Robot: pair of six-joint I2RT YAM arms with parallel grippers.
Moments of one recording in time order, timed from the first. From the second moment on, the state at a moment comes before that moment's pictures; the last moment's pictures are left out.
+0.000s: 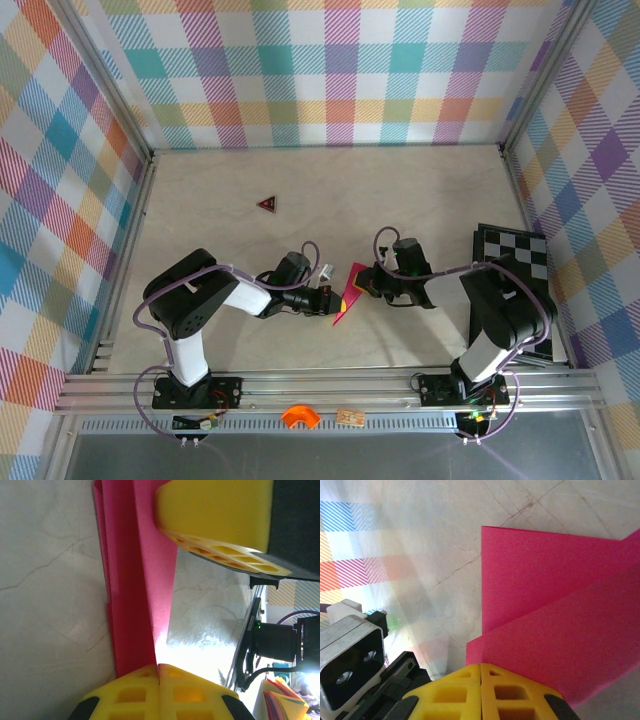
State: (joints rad) left arm -0.74 1.84 0.62 0.50 0.69 -0.80; right arm 0.46 1.64 0.49 0.38 -0.61 0.94
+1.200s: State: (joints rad) left arm -0.74 1.78 0.61 0.40 0.65 -0.73; right arm 0.47 1.71 0.65 0.10 -0.61 0.85
